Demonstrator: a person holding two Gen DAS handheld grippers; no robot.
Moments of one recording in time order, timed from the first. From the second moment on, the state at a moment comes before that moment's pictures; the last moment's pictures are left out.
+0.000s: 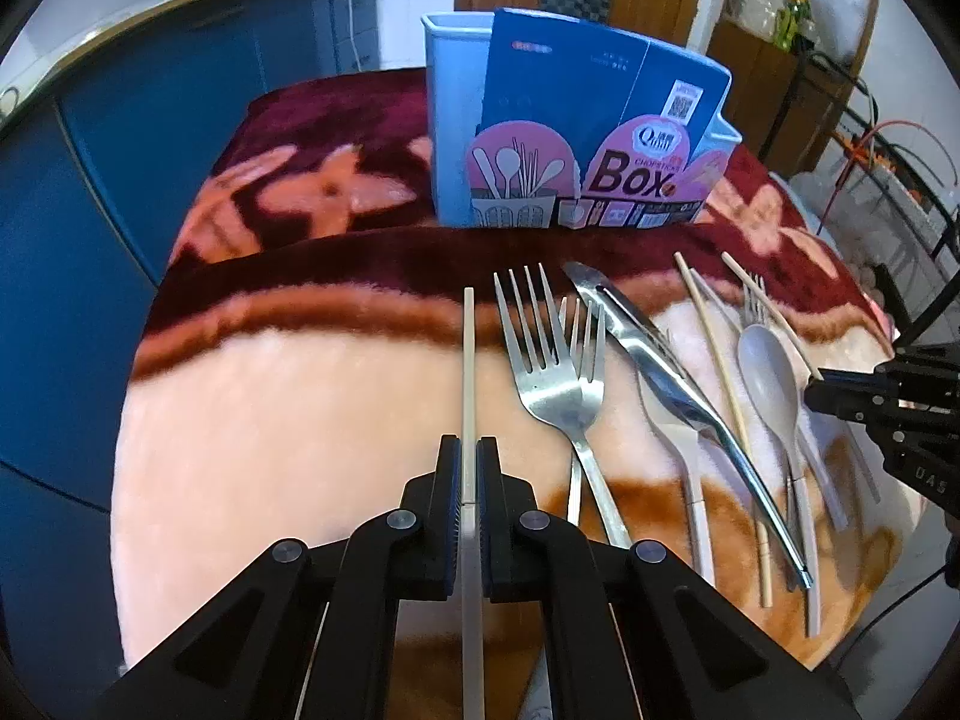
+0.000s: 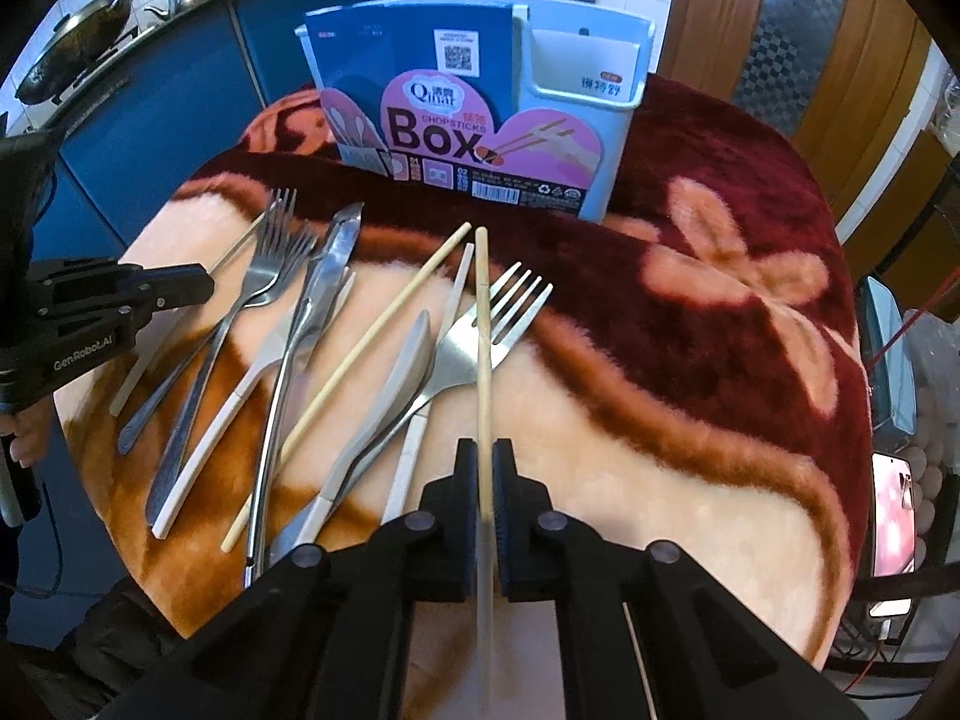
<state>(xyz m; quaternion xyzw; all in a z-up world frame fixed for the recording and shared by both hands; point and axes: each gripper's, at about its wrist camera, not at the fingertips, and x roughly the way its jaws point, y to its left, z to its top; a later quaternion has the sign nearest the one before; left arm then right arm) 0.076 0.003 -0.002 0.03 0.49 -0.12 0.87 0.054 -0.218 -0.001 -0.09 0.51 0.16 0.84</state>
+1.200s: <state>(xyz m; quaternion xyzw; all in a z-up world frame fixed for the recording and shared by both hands) 0.046 0.013 0.089 -0.06 0.29 -0.16 0.94 0.032 -0.231 0.070 0.03 0.31 0.18 0.93</state>
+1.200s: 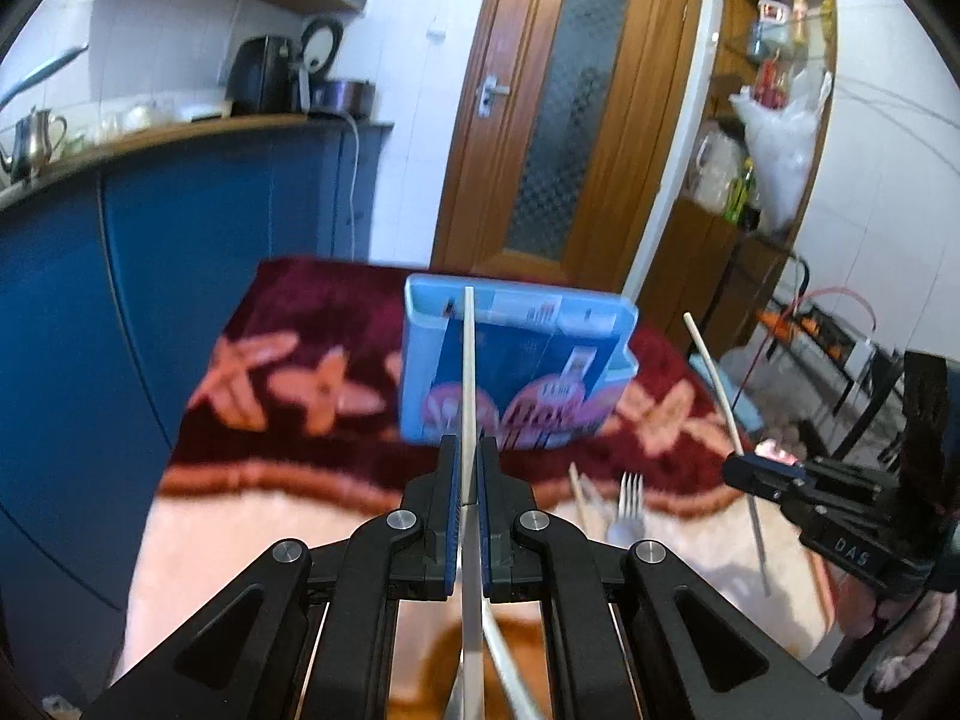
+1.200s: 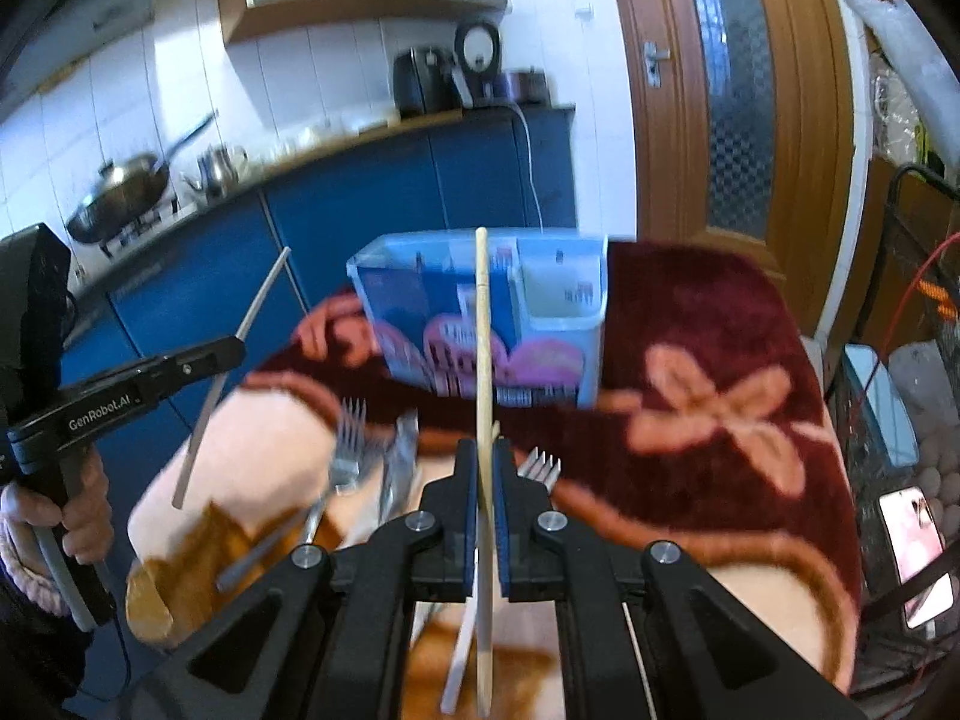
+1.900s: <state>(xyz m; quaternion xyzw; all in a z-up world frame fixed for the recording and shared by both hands) 0.155 0.003 0.141 -0.09 0.16 -0.13 0.97 0.111 -0.234 0.102 0.07 0.22 0.18 0.96</state>
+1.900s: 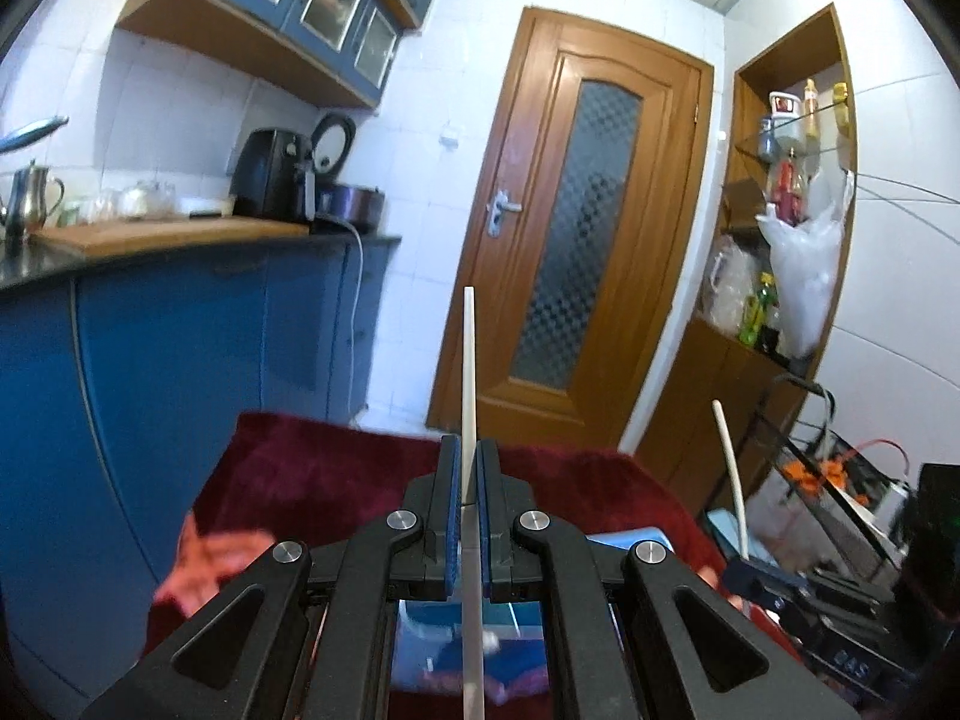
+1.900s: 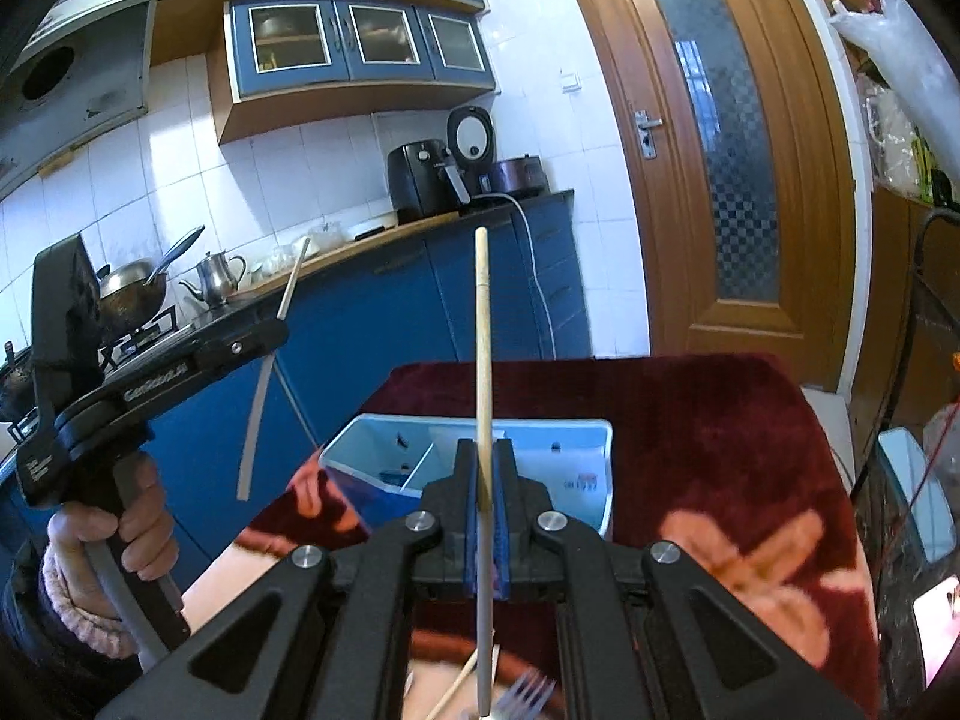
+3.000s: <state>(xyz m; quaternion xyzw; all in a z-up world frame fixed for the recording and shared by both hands) 0.210 -0.020 0.081 -0.09 0.12 -0.06 0.99 0.182 -0.225 0.063 0.03 0.12 0.16 0.98</state>
